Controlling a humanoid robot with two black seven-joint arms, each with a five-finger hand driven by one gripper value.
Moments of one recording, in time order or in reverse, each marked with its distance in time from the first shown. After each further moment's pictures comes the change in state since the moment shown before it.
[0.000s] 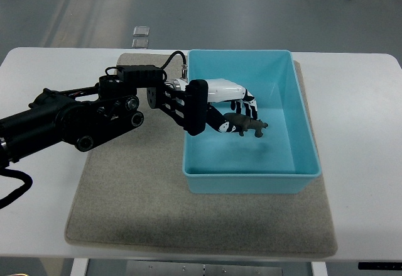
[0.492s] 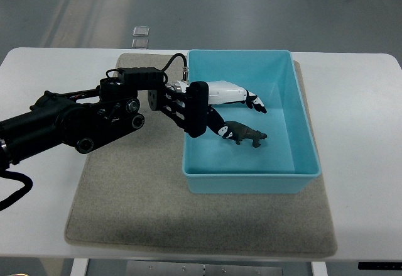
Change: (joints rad) left arm 0.007 0.001 -0.007 -0.012 -0.014 0.011 0.000; right arm 0.000 0.000 0.000 0.000 0.000 0.000 0.000
